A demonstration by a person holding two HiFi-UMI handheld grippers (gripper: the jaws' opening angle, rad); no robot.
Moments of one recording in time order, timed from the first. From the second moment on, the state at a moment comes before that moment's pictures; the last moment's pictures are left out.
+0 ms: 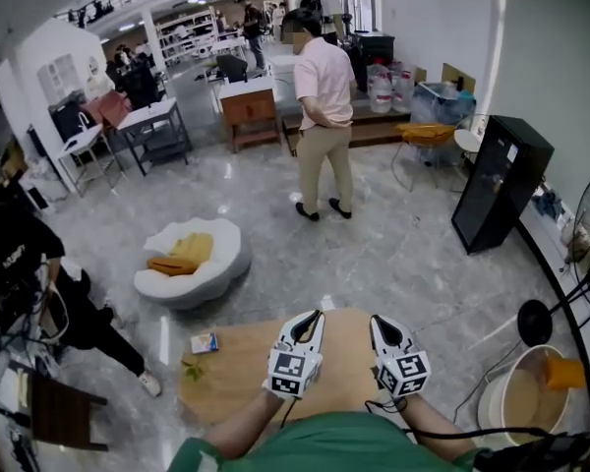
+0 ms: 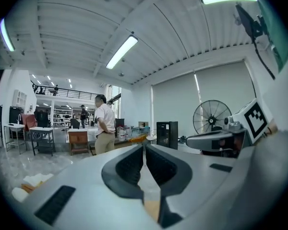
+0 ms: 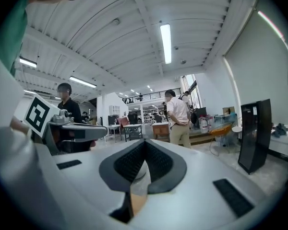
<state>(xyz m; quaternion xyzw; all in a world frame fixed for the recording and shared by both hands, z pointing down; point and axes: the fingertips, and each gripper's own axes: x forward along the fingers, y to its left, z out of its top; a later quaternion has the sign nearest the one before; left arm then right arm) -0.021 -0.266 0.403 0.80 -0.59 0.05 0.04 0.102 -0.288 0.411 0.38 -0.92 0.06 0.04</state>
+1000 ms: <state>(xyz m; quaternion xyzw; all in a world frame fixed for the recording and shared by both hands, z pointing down) -0.021 -0.256 0.367 0.80 -0.60 0.05 0.00 0.107 -0.280 0.383 0.39 -0.92 0.04 0.01</state>
